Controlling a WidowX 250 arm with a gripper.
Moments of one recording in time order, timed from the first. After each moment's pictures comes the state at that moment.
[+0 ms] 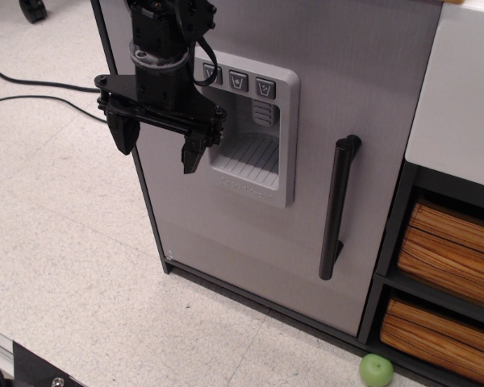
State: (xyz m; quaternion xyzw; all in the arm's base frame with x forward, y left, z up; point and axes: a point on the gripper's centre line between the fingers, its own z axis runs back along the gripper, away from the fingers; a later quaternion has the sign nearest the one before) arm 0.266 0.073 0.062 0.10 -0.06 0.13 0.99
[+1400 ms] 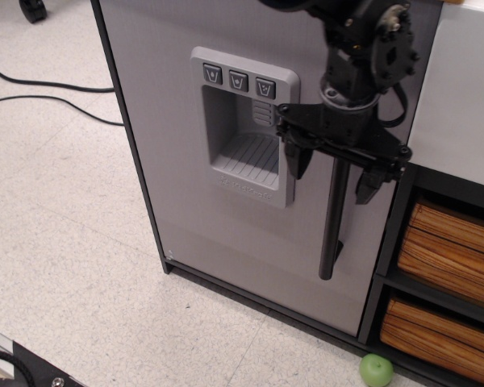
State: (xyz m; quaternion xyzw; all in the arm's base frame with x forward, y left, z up) arm 0.318 -0.059 0.049 0.04 -0.12 0.03 0.99
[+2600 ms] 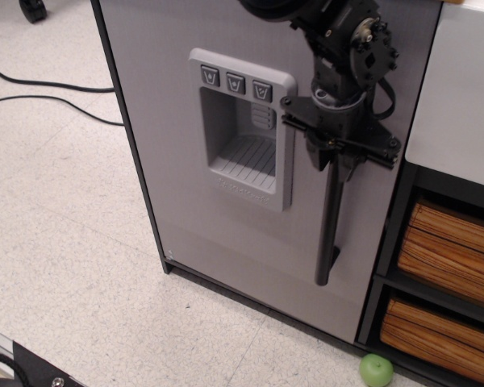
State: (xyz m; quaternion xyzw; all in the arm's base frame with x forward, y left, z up) arm 0.340 -0.062 0.036 0.02 -0.18 -0.04 0.98
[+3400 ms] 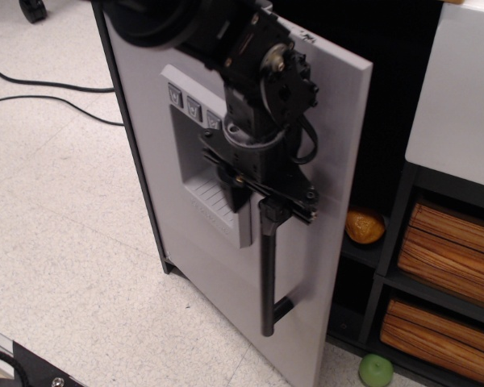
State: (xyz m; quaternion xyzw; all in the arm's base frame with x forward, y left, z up) arm 0.261 -0.010 0.042 0.06 -0.11 -0.05 0.99
